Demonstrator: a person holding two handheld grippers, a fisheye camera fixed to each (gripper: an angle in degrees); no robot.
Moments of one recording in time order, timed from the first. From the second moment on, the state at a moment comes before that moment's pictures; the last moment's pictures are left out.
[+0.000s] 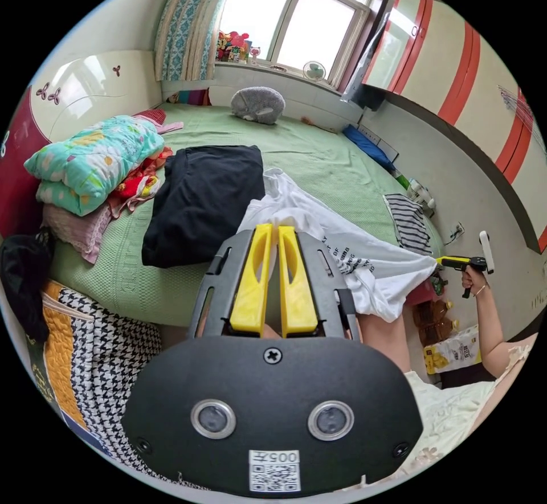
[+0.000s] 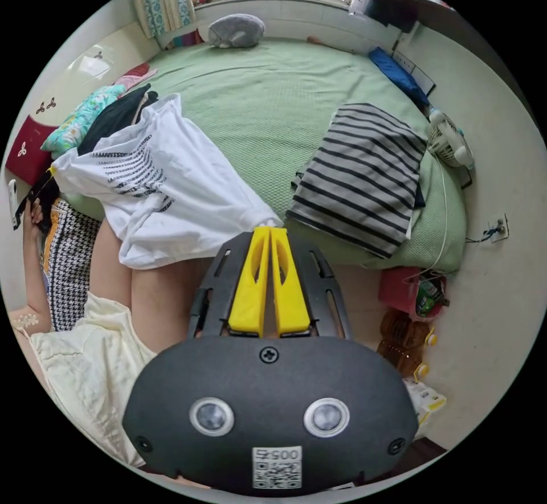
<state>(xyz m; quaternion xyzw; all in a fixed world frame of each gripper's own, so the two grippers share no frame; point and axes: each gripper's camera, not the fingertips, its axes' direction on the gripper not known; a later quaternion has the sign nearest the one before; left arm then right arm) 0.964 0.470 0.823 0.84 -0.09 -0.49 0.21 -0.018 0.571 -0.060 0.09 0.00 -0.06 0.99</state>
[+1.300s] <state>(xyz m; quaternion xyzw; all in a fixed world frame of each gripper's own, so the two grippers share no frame) 0.815 0.391 0.735 0.82 -0.05 -0.49 0.29 -0.323 0.240 0.023 0.10 -0.10 -0.20 0.97</state>
